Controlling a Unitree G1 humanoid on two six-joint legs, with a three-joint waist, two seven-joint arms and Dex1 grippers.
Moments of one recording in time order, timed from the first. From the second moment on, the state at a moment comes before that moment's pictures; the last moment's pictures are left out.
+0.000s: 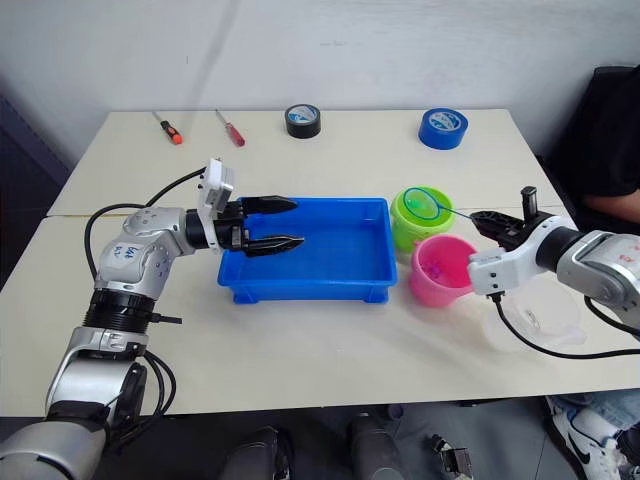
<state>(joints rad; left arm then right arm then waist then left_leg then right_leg) -0.81 0.48 -0.02 0.36 -0.39 0.35 -1.16 -0.36 -1.24 0.06 0.05 -0.63 -0.51 0.41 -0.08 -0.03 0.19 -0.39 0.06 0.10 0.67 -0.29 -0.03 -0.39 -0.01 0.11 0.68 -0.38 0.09</state>
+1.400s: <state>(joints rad) -0.83 0.49 -0.01 0.41 -0.37 0.31 -1.16 -0.51 -1.23 0.10 0.15 -0.69 -0.61 0.41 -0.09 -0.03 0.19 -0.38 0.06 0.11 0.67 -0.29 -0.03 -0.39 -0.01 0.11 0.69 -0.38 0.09</state>
